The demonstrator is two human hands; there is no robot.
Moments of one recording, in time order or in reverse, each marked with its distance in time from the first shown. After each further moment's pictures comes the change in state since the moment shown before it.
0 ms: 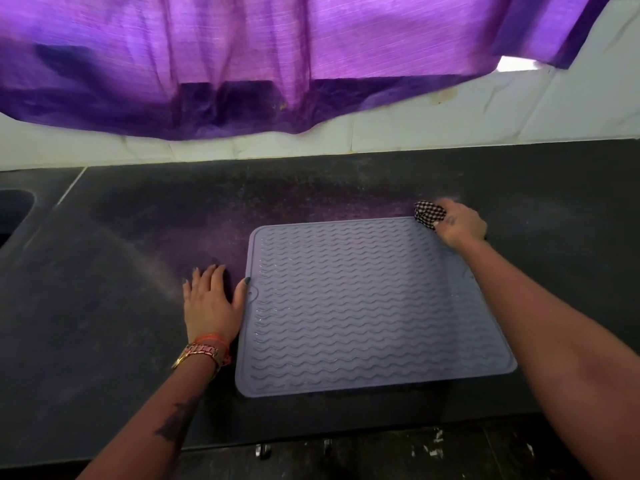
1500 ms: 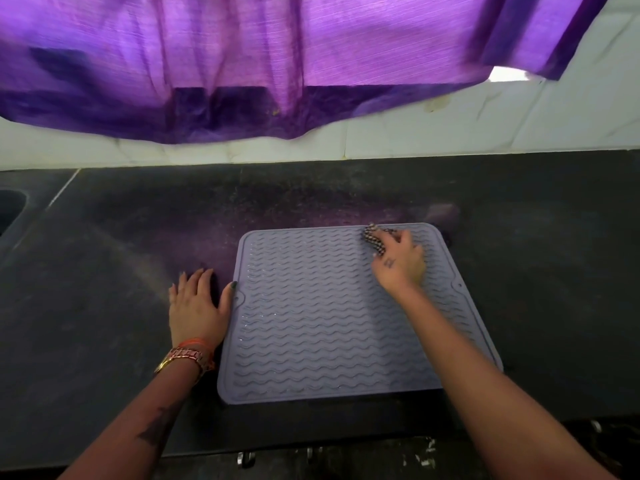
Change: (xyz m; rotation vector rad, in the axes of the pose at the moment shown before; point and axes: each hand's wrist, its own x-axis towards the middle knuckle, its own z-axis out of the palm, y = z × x) left_hand 0.000 -0.001 0.002 0.018 0.017 -0.011; right_hand -0.075 -0.056 0.044 0.102 0.045 -0.080
